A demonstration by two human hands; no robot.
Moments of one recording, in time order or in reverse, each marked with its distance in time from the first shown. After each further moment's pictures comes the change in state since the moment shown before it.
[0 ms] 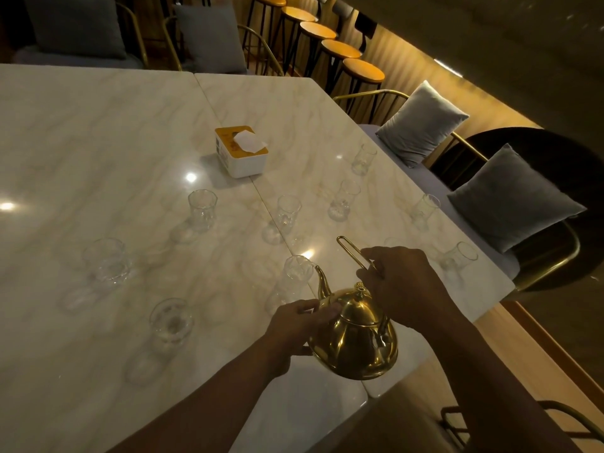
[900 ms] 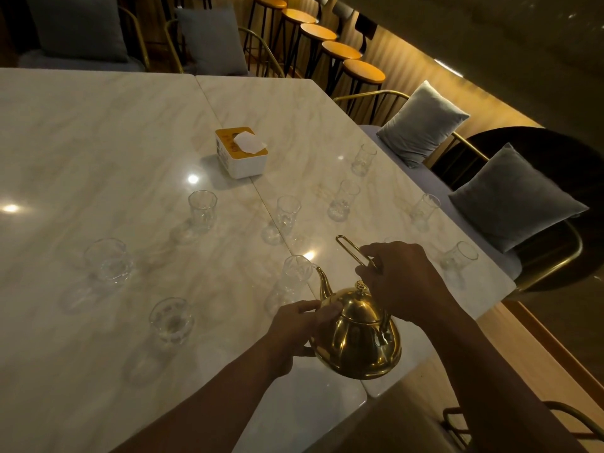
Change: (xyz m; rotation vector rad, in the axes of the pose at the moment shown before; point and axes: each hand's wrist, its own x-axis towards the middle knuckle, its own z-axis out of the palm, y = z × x) left_hand 0.007 -0.006 0.006 0.009 0.029 -0.042; right_hand 0.002 0.000 -0.006 -0.009 -0.023 0.027
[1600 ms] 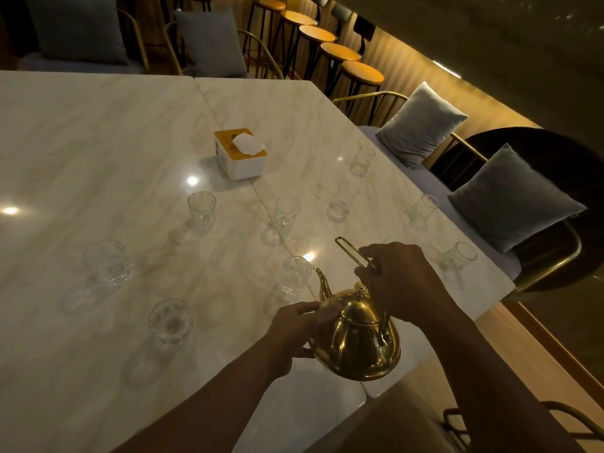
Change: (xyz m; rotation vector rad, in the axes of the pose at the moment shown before) left_hand 0.000 0.000 0.001 0.016 -0.032 -0.002; right_hand 0.001 0.003 0.002 0.006 0.009 0.001
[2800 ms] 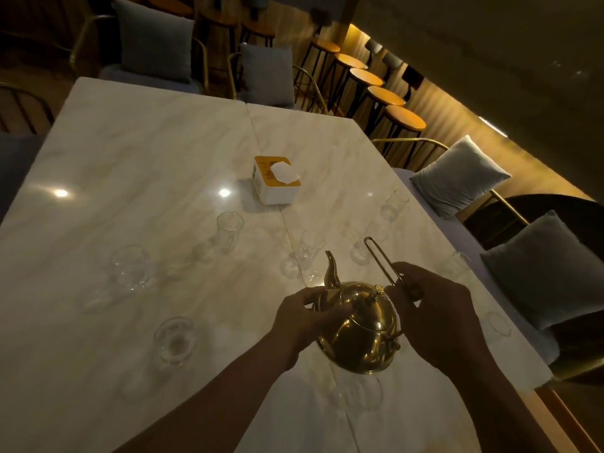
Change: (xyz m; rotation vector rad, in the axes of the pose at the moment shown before) left_hand 0.028 0.064 -0.018 -0.095 0.156 0.363; right_hand 0.038 0.001 -0.017 0.043 0.180 -0.175
